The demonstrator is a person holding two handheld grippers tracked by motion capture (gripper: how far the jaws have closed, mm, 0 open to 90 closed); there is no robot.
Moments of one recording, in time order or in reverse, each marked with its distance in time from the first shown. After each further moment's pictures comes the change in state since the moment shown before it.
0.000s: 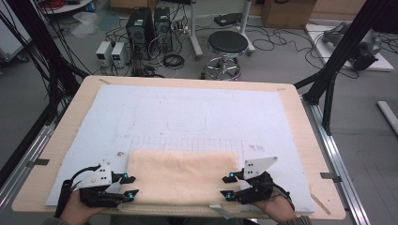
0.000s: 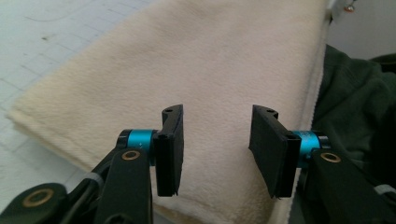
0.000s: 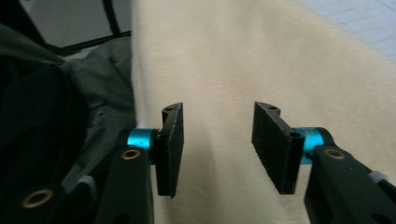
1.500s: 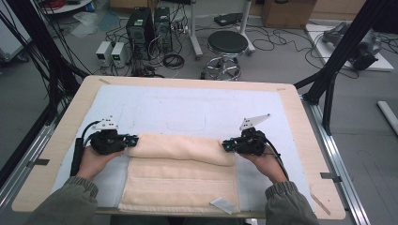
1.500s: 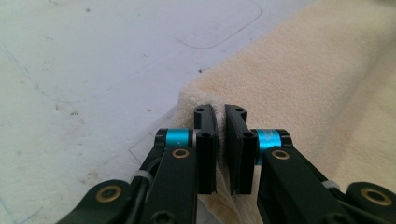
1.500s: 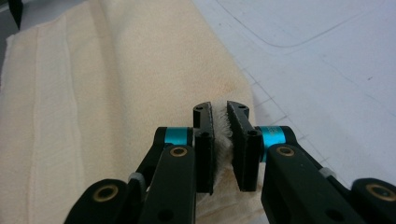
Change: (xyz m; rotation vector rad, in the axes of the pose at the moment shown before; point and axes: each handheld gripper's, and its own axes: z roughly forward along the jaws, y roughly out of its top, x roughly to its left) left arm 0.122 0.034 0.021 -0.031 0.201 -0.207; right arm -0.116 0.033 0.005 0.019 -0.148 0.185
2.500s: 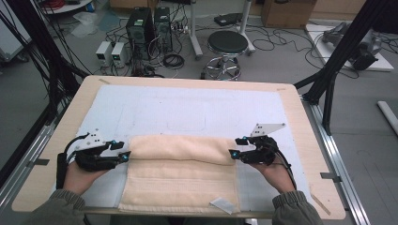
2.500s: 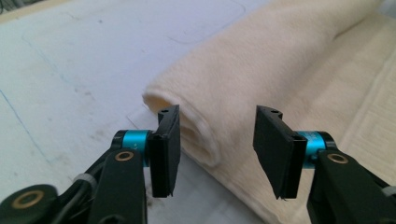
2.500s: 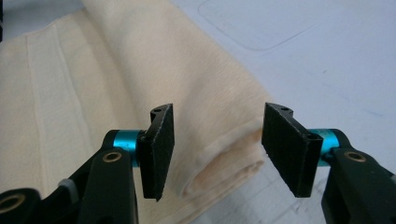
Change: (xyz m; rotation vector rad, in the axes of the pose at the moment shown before) left arm -0.032 -0.015 -0.039 -0.046 0.080 0.064; right arm 0.024 -0.014 -0.030 -0.072 -0.139 -0.002
